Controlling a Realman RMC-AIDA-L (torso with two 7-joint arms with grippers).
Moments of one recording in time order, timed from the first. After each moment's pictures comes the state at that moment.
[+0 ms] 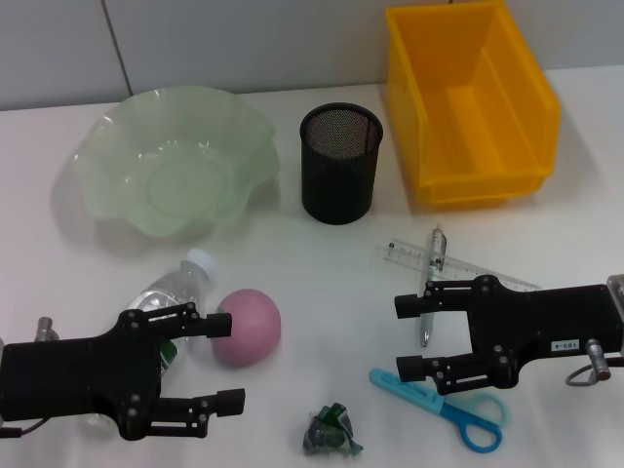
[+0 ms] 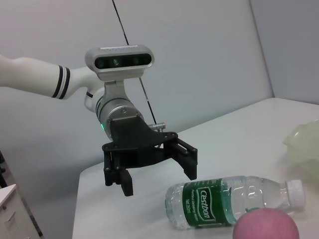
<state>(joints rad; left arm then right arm) -0.41 -1.94 1.28 0.50 1.50 1.70 -1.15 0.49 2.04 -0.70 -0.53 -2.04 -1.78 1.22</state>
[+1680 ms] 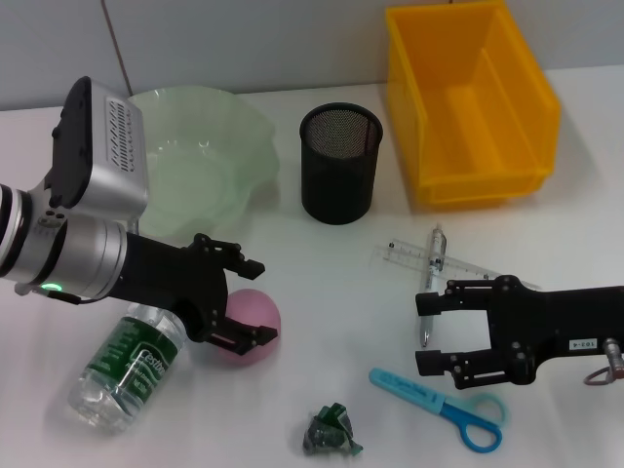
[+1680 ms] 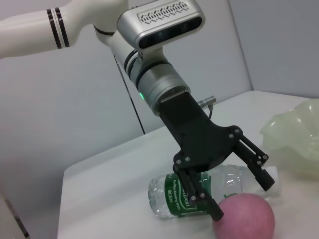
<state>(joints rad) -0.64 -2.07 1.24 0.89 2.14 1.42 -1.53 0.46 2.02 -0.69 -0.53 -2.05 -1.76 1.24</state>
